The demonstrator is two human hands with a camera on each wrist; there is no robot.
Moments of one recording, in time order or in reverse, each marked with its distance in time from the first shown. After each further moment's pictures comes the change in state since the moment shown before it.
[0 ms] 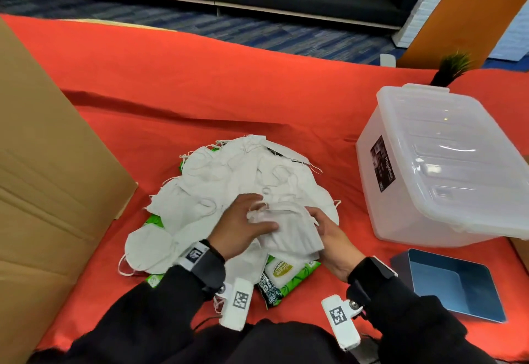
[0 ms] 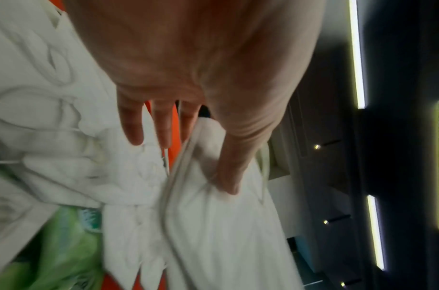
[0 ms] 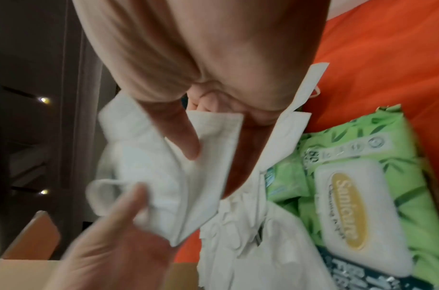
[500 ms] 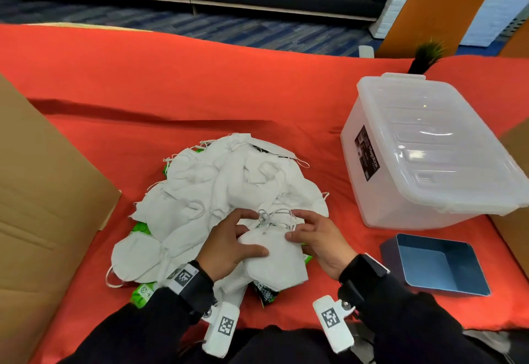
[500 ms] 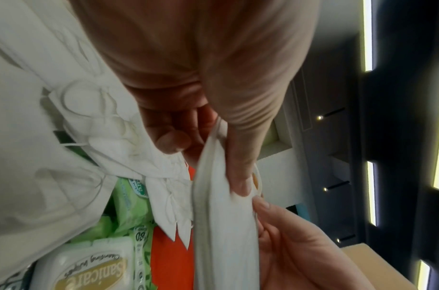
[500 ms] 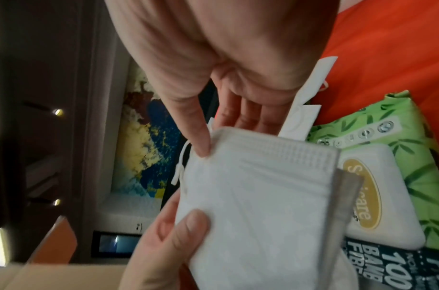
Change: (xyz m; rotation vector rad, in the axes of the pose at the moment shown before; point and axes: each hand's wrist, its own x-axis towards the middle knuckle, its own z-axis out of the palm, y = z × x) left_hand -0.017 -0.030 0.008 -0.020 -0.107 -0.050; right_hand -0.014 0.000 0.009 0.017 0.192 0.012
